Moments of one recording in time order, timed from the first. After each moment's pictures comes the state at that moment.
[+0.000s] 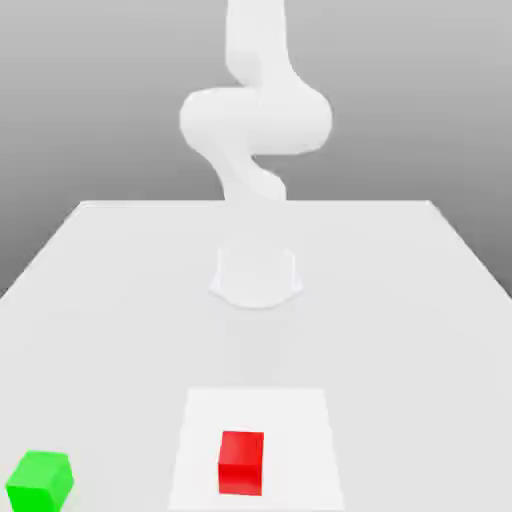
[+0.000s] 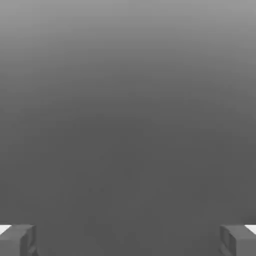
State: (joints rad) arm 0.00 -0.71 0.00 -2.32 0.00 2.34 0.80
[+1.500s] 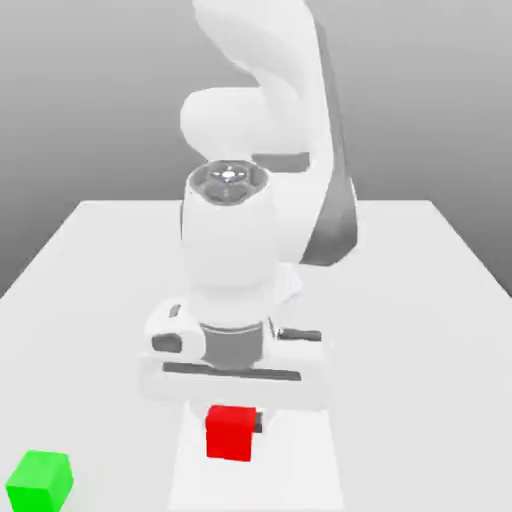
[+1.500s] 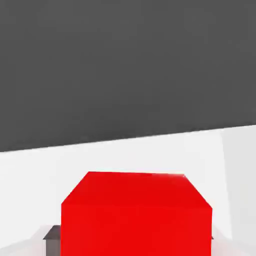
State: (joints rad) arm -0.05 0.18 -0.06 -2.50 0.03 2.68 0.94
